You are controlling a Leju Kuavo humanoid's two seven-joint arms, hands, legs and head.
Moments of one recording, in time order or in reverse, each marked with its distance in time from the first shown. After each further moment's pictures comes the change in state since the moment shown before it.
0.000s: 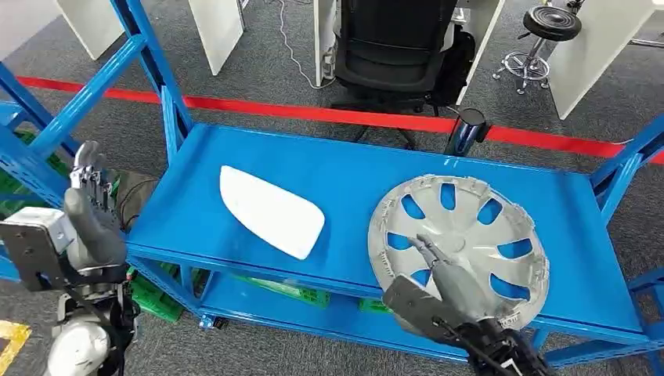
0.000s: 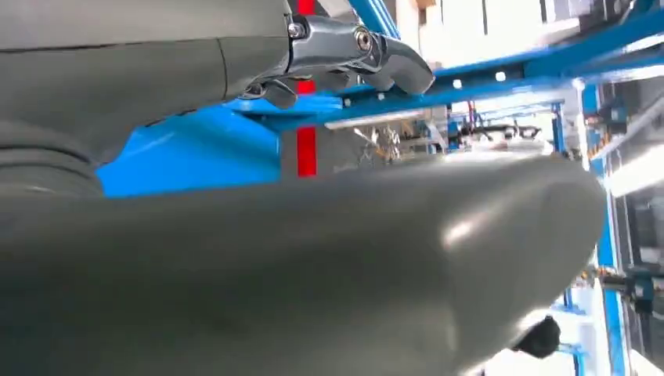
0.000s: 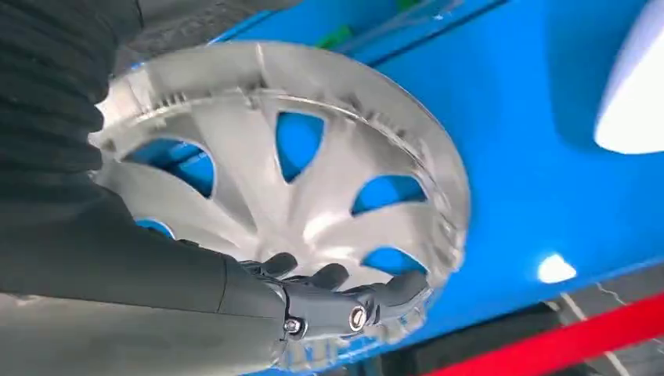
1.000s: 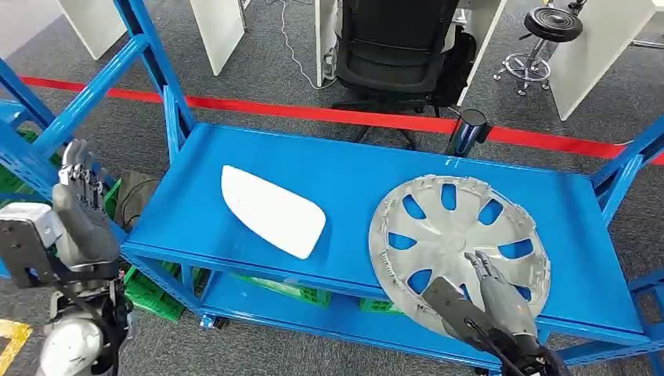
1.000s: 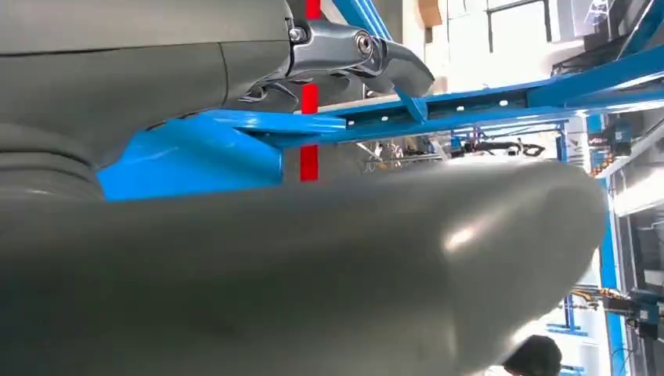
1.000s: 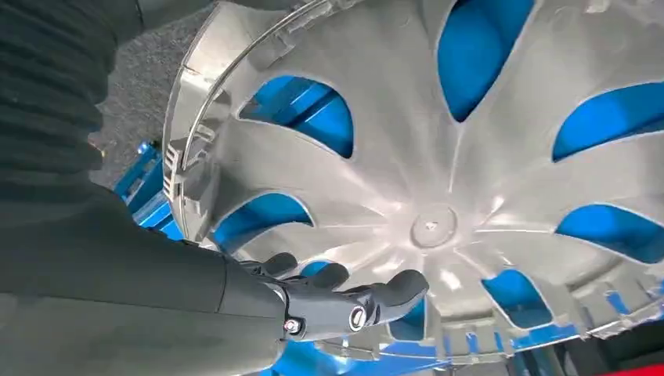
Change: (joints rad) left arm 0.000 0.006 0.039 -0.004 0.013 0.003 0.014; right arm 0.195 0.001 -0.245 0.068 0.164 0.009 0.010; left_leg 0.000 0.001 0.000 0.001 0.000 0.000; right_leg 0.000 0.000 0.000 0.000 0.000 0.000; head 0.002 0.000
